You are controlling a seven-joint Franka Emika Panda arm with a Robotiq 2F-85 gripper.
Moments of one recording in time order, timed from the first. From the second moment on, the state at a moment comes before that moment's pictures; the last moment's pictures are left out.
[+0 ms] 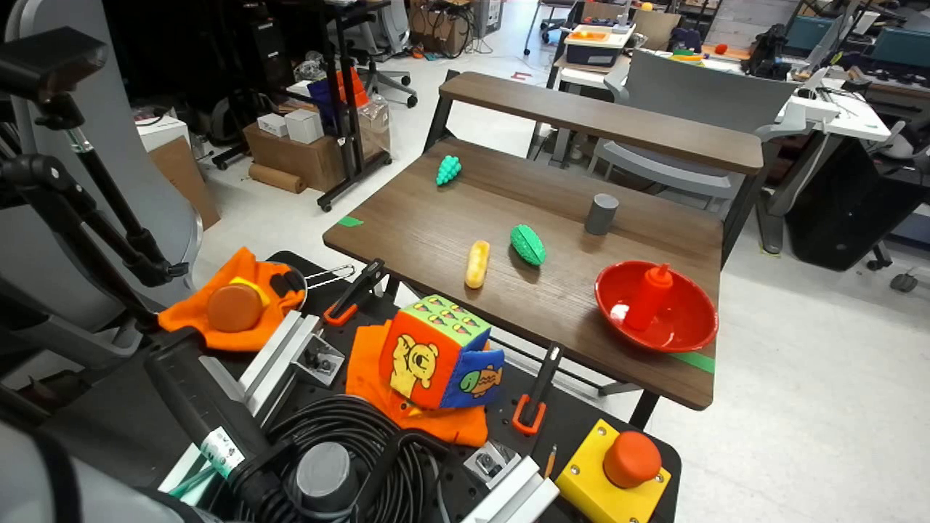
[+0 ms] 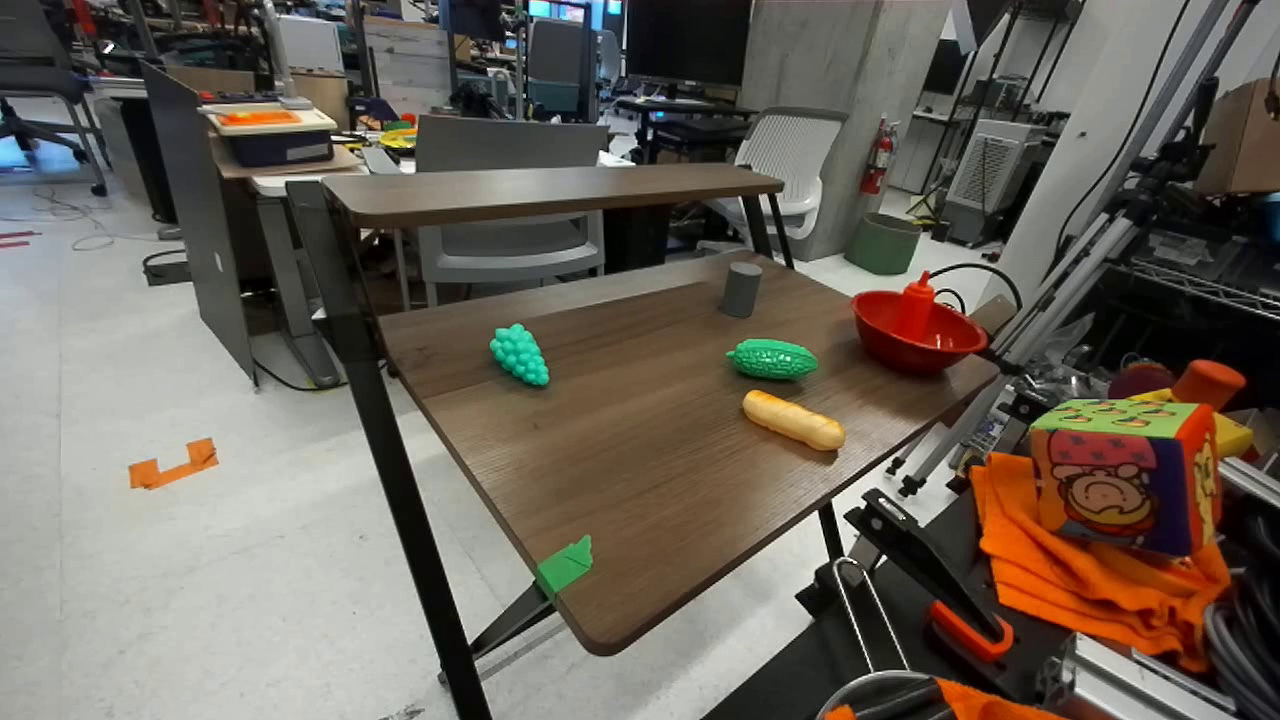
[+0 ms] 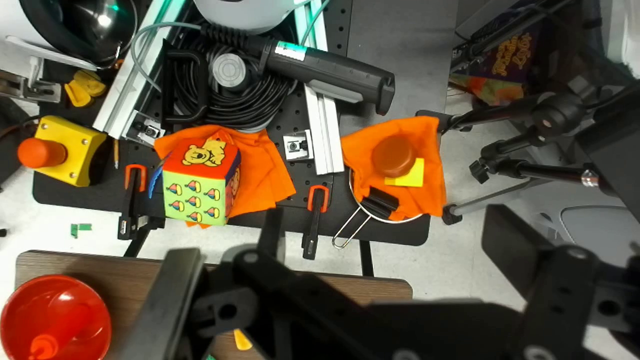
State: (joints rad) arm 0.19 -0.66 0.20 -2.44 0.19 1.52 0.15
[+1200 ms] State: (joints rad) arm -0.07 -0.19 -0.03 -2.34 -0.10 1.96 -0.01
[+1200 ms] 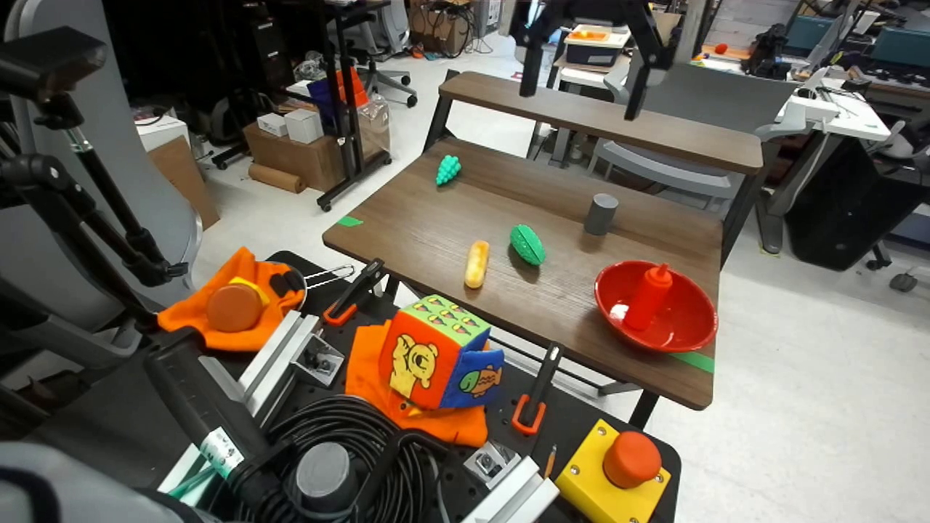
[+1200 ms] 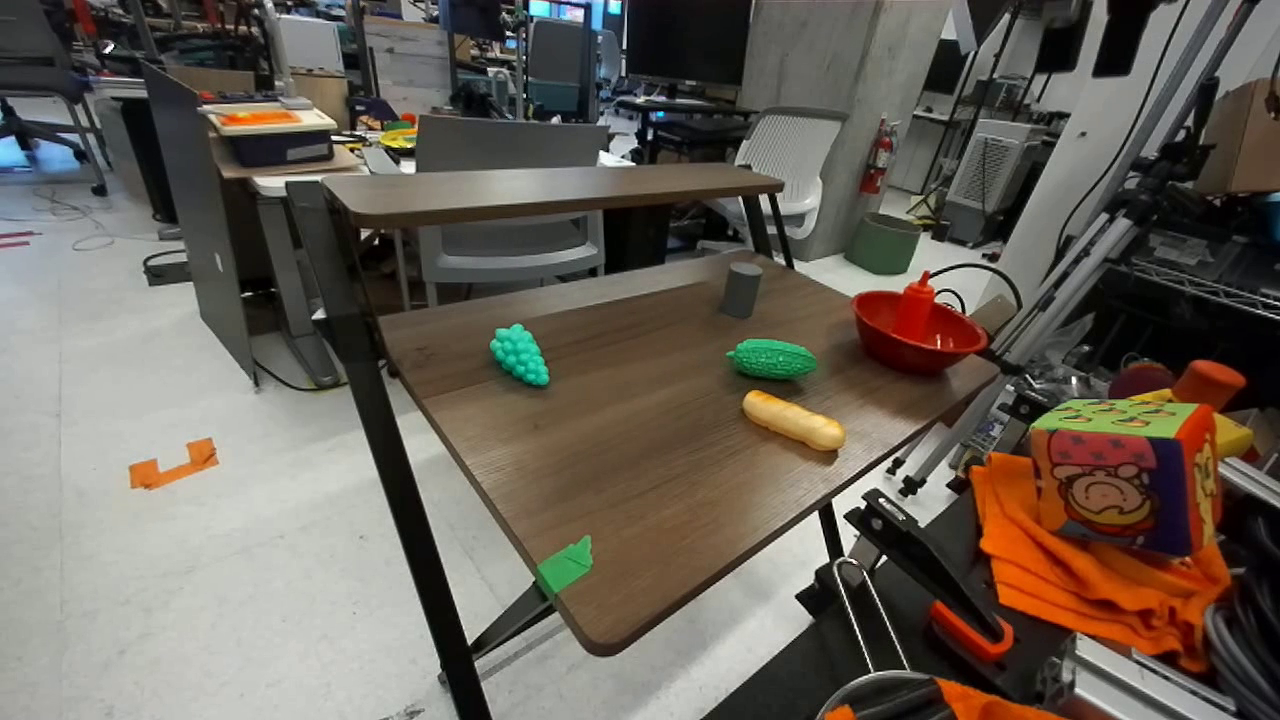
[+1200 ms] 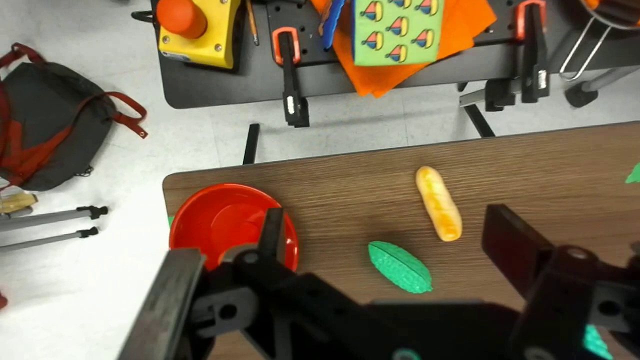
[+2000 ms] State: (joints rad) arm -0.15 0.20 -0.14 -2.20 -0.22 2.27 -0.08
